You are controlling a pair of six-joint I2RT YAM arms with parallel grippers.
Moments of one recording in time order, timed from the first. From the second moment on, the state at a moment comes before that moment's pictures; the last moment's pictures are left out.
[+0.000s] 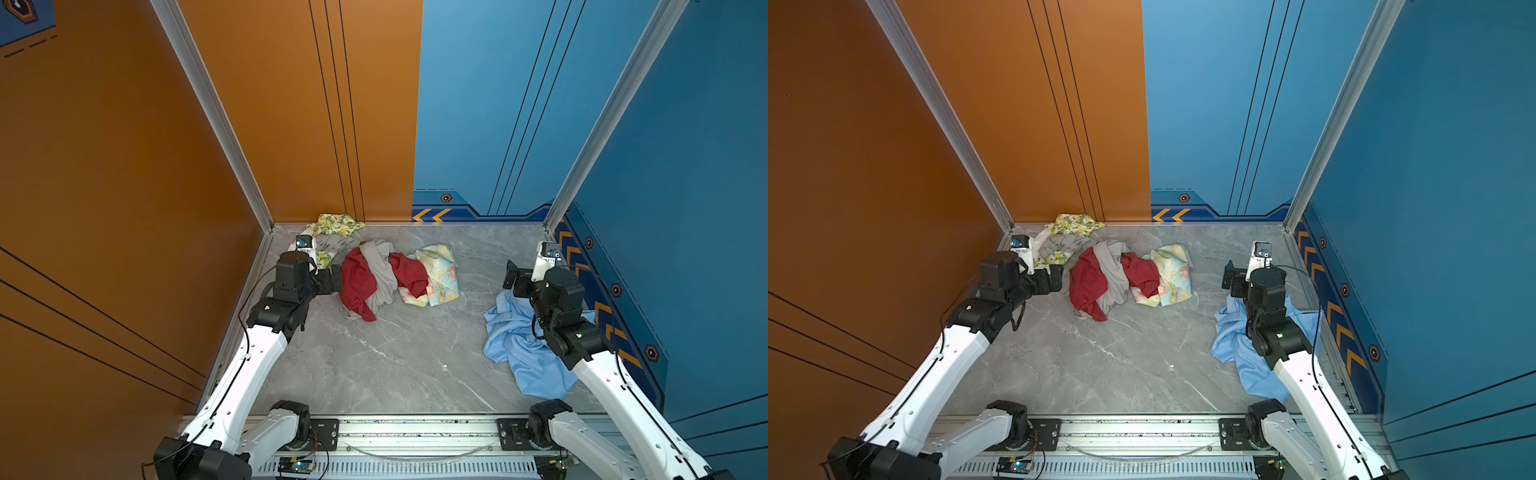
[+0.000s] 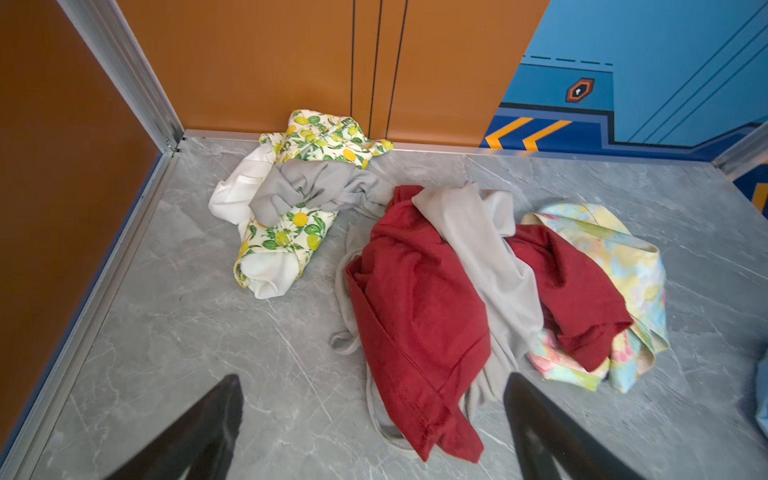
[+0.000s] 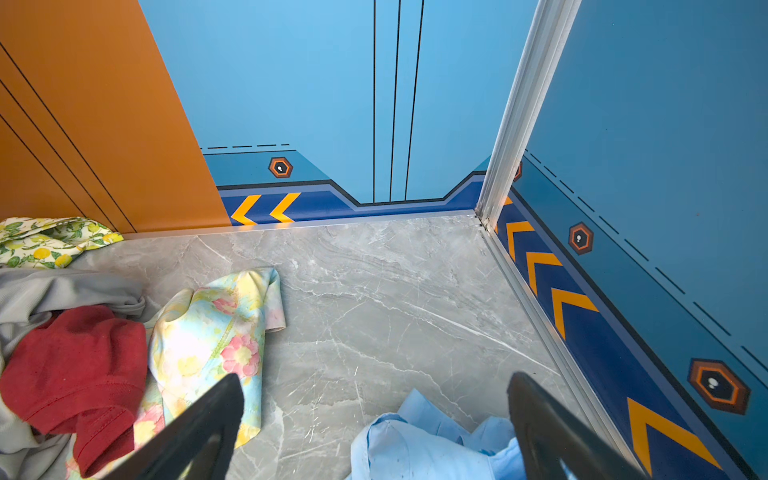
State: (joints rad) left arm -0.15 1.02 0.91 -0.40 -0.09 -0.18; right arm 0.23 0.87 0.78 -0.19 0.33 0.10
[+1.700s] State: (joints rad) left arm -0.02 1.57 0.32 0.89 -0.12 -0.02; right arm 0.07 1.53 0.28 0.91 0.21 0.04
